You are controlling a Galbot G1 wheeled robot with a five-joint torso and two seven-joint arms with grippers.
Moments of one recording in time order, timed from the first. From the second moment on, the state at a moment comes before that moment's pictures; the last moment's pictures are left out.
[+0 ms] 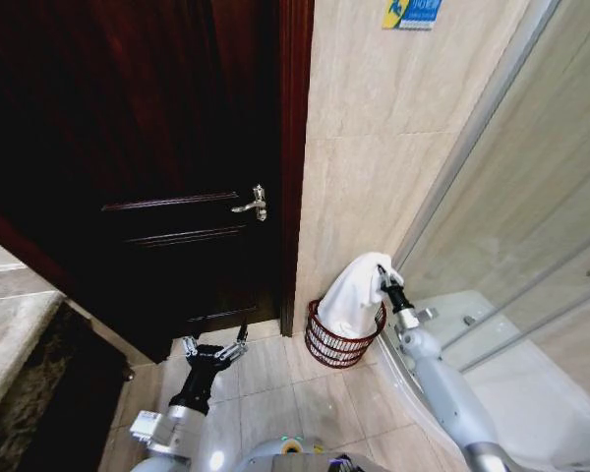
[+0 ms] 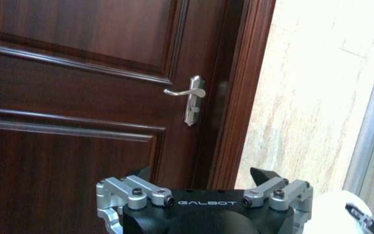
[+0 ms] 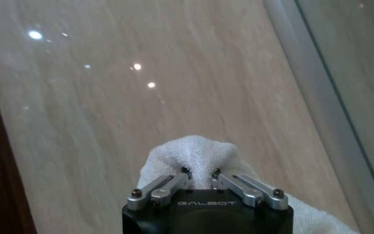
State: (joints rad) left arm 1.94 -1.43 -0.49 -2.42 -0.22 -0.04 0.08; right arm -0.97 1.17 0.48 1.13 0.87 0.41 -0.48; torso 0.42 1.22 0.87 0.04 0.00
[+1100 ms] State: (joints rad) left arm 1.94 -1.43 -0.49 -2.42 -0.22 -0.04 0.08; right arm -0.77 1.27 0.41 0.61 0.82 0.26 -0.51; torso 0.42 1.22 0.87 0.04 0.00
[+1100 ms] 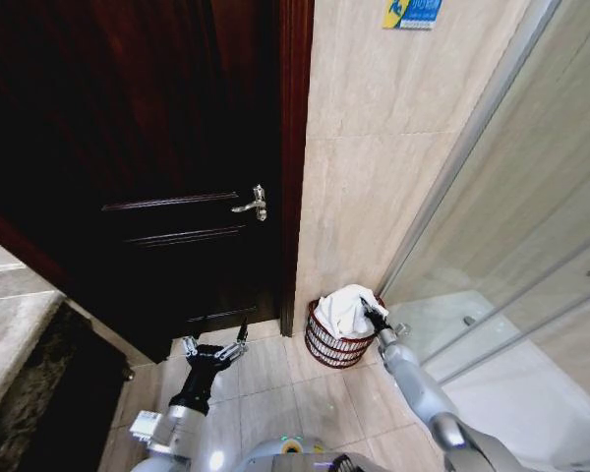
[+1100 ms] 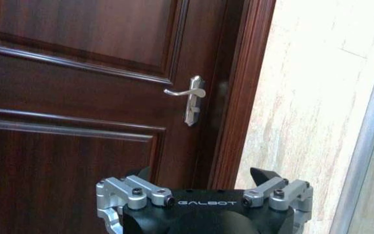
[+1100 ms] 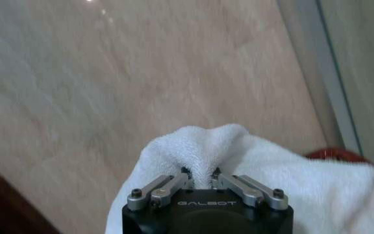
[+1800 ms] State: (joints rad) left arm 1.94 -1.43 -0.49 -2.42 -0.22 -0.04 0.08; right arm -0.68 1.32 0.48 0.41 0.63 0.12 -0.51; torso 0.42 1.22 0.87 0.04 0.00
